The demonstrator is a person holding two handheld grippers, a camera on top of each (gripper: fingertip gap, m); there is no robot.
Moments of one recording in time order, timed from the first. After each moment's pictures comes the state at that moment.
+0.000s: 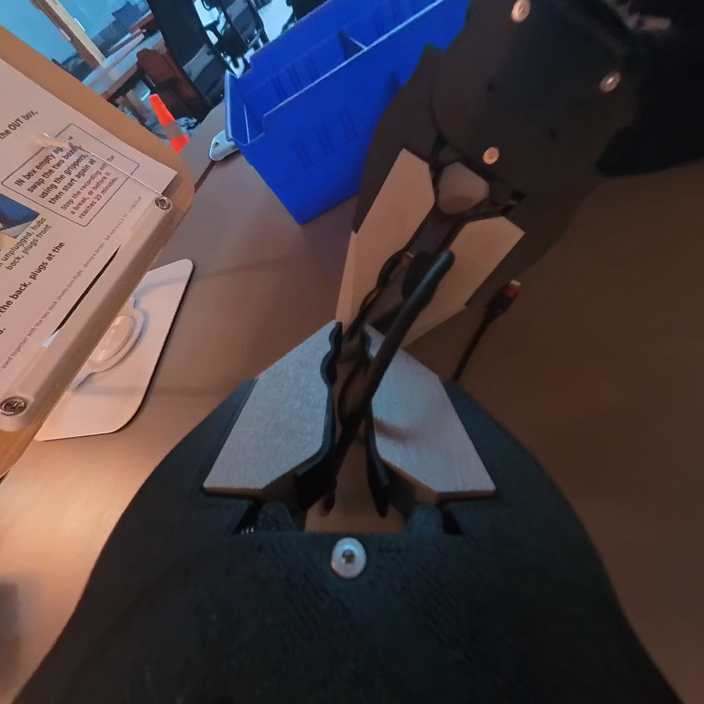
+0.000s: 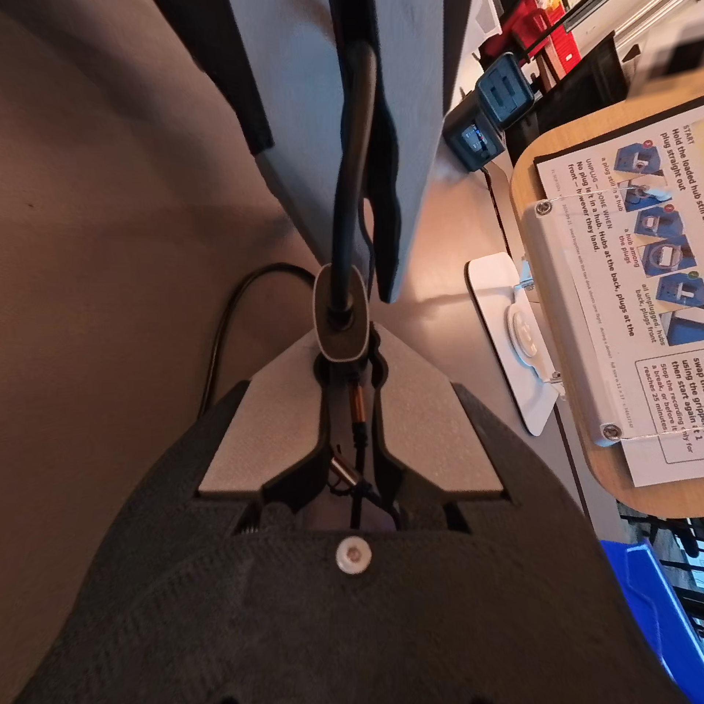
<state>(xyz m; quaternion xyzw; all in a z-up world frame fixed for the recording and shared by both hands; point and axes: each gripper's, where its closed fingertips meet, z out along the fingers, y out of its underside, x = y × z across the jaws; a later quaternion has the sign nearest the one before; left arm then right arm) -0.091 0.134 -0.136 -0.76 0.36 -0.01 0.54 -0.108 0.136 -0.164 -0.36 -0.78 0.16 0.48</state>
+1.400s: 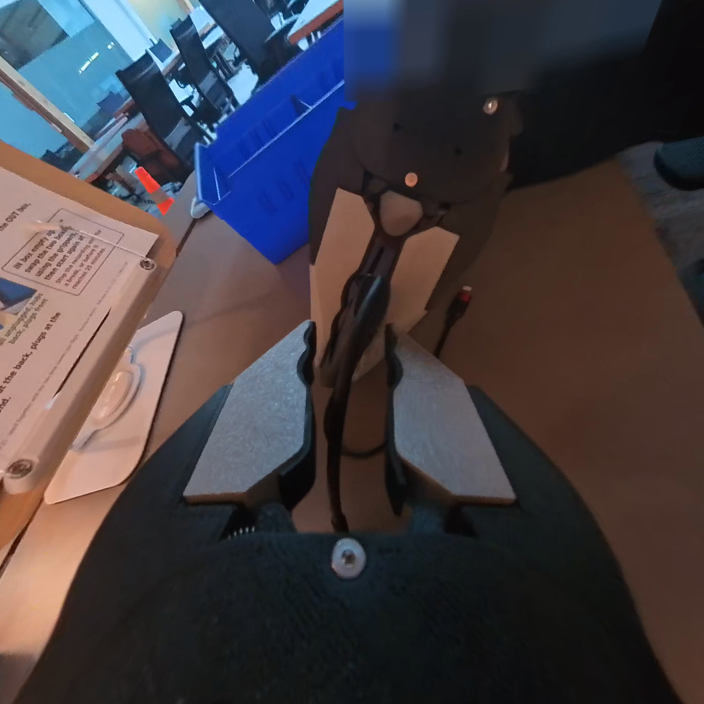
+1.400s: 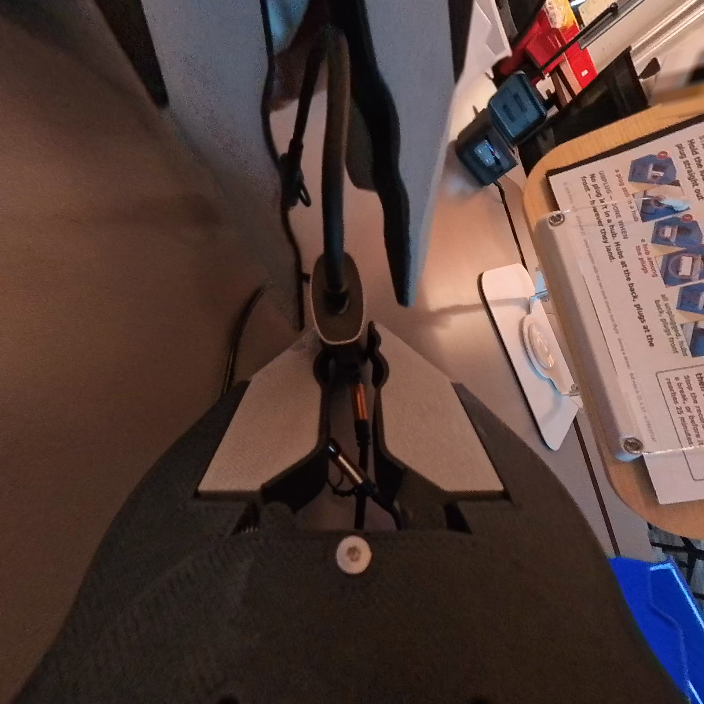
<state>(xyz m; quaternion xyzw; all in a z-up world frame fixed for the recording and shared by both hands) -0.070 0.115 -0.127 -0.71 0.43 -0.02 0.56 -0.105 0.128 -0.164 -0.35 -0.79 0.19 0.47</state>
